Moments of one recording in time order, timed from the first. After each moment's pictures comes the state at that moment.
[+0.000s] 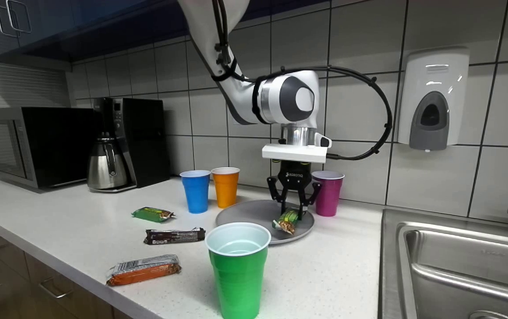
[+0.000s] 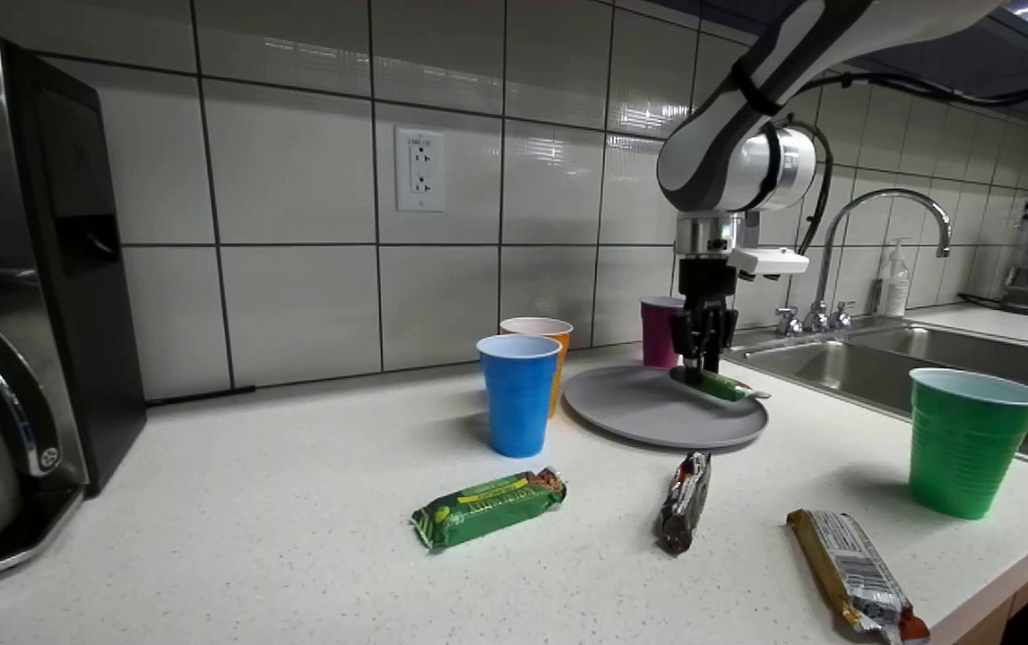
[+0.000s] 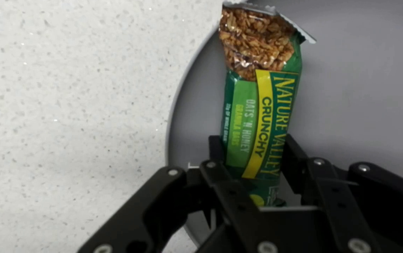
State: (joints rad) arm -0.14 0.59 -0.02 -1.70 0.00 2.20 -0.41
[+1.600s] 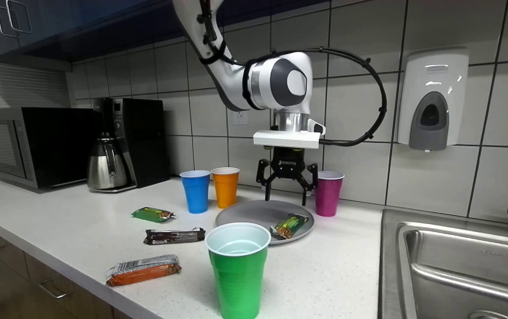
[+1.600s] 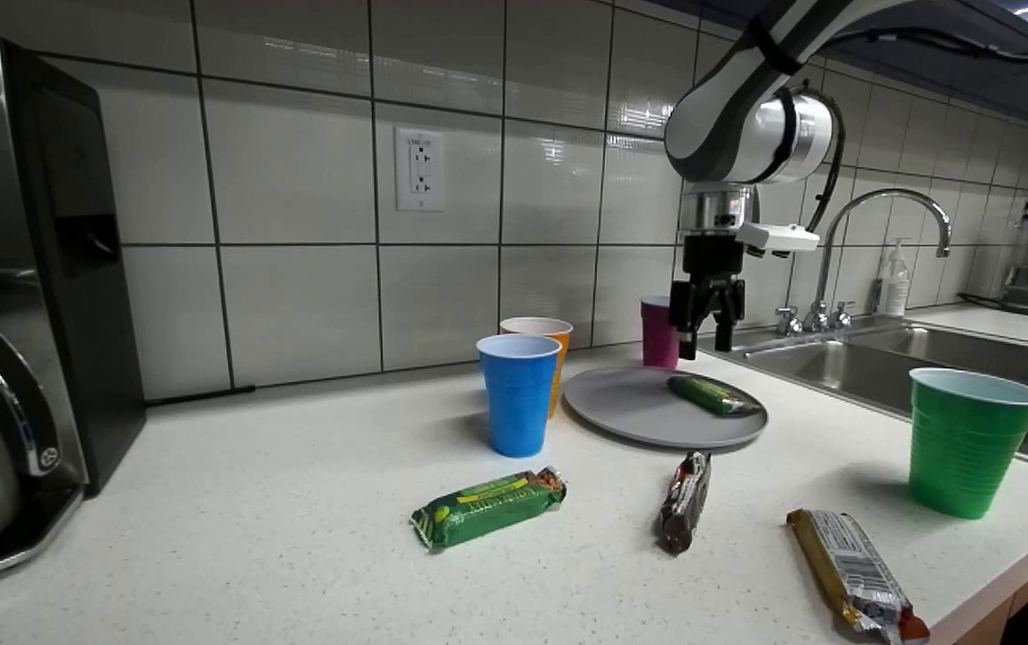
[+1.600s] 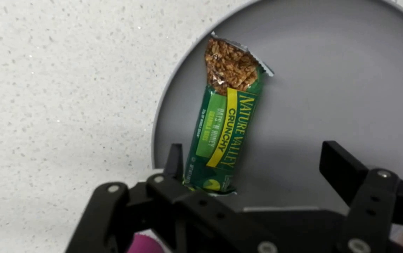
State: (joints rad) arm -0.13 0.48 -0.01 -1.79 0.00 2.20 -0.41
